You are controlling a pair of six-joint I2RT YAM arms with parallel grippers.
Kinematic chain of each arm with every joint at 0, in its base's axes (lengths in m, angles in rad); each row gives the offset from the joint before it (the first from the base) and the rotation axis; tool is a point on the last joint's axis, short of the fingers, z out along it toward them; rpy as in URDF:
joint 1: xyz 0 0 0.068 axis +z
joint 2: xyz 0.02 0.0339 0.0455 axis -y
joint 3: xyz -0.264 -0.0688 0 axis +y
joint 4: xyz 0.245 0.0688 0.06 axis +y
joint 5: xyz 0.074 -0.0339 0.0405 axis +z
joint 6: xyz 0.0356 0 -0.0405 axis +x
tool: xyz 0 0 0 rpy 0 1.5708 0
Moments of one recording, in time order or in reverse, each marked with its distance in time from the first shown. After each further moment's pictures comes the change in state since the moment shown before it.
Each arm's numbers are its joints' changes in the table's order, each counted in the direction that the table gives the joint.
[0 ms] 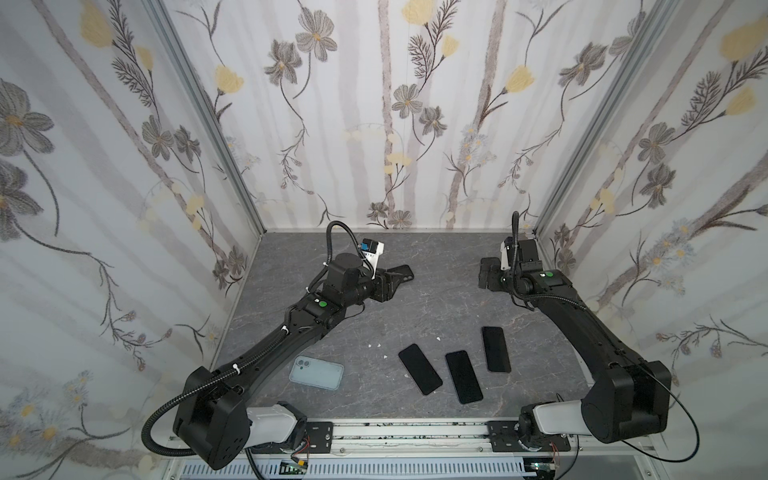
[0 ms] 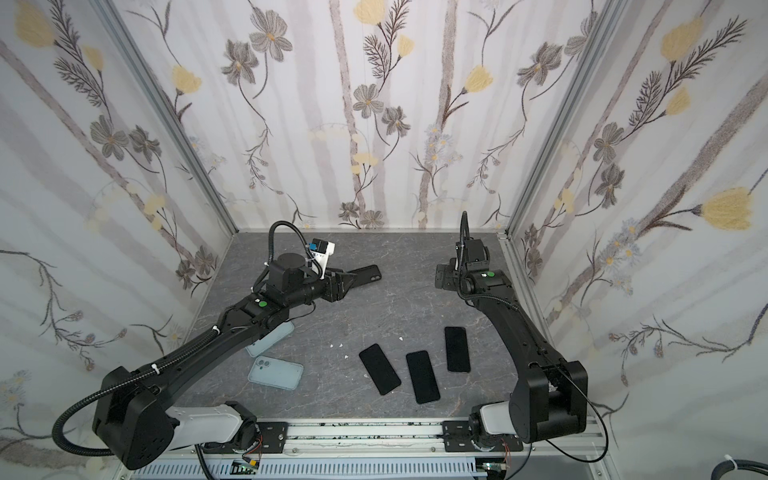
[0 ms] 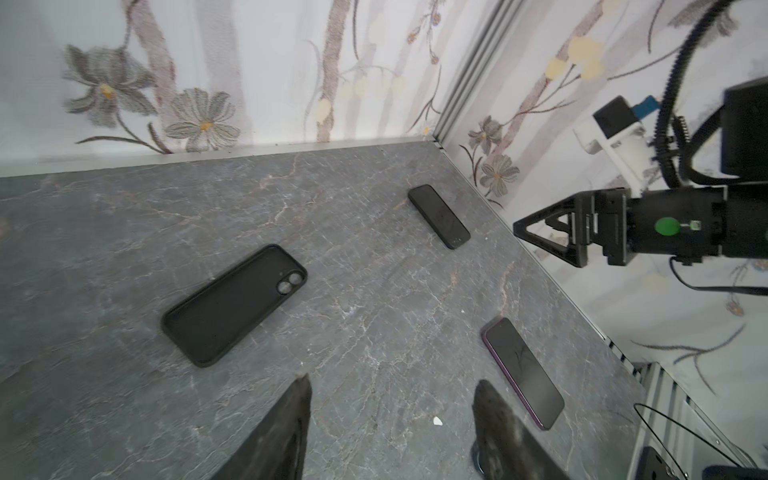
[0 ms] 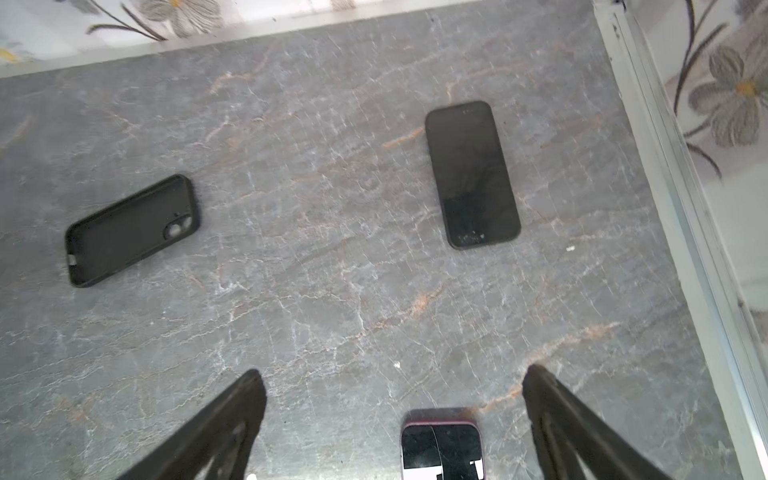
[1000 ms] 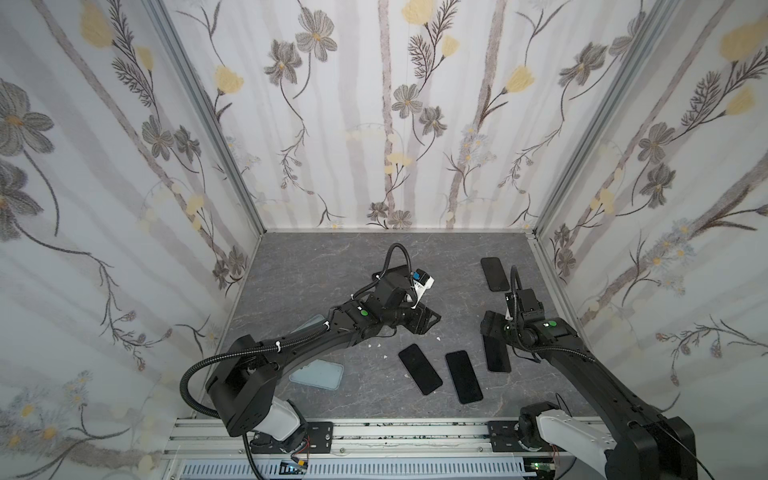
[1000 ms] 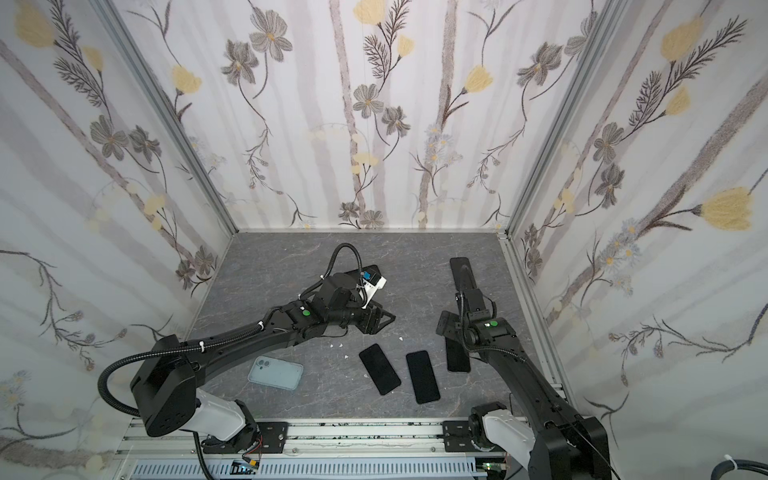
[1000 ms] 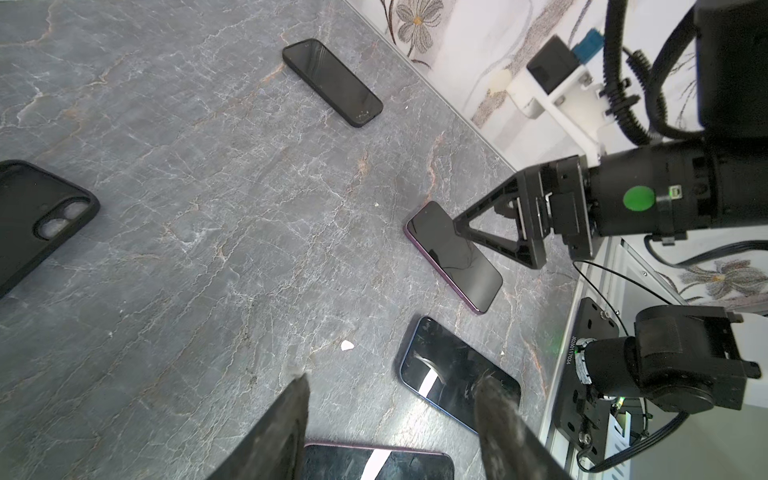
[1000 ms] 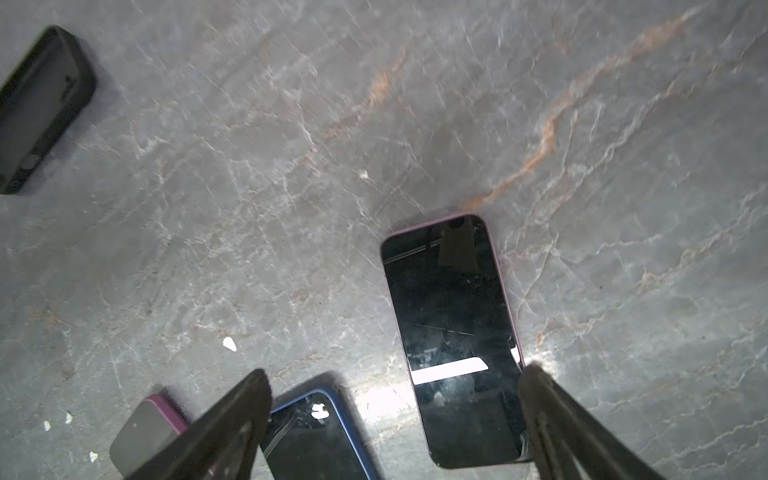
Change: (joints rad) left arm -0.247 -0.207 -0.065 0.071 -0.045 0.032; right arm 0.060 0.332 0.471 0.044 0.067 0.280
